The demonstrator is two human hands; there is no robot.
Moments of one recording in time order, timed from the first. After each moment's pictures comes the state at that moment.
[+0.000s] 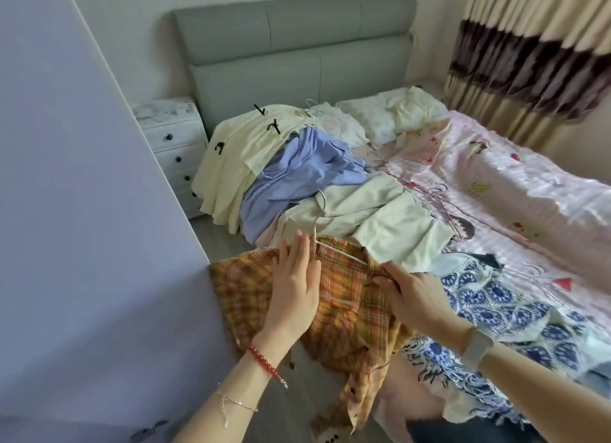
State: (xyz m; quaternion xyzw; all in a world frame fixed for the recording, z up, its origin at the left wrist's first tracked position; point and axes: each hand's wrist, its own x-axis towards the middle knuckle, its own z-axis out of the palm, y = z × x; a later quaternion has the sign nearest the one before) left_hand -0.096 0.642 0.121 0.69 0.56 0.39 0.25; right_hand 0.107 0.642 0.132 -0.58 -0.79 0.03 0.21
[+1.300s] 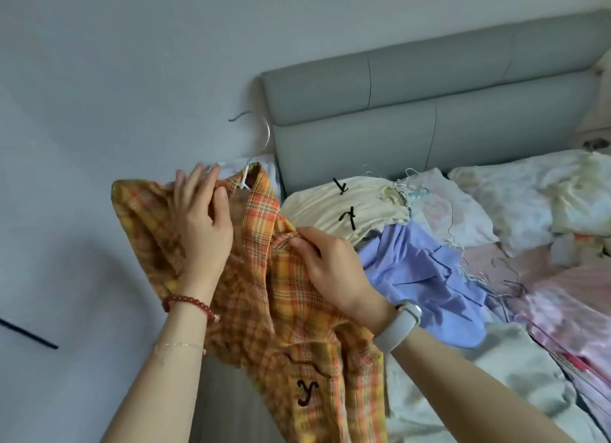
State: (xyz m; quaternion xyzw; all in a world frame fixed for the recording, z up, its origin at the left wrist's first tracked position) left_hand -0.227 1.099 0.251 0.49 0.70 0.50 -0.12; right_hand -0.056 1.131 0.214 -0.32 -0.81 0.29 0.40
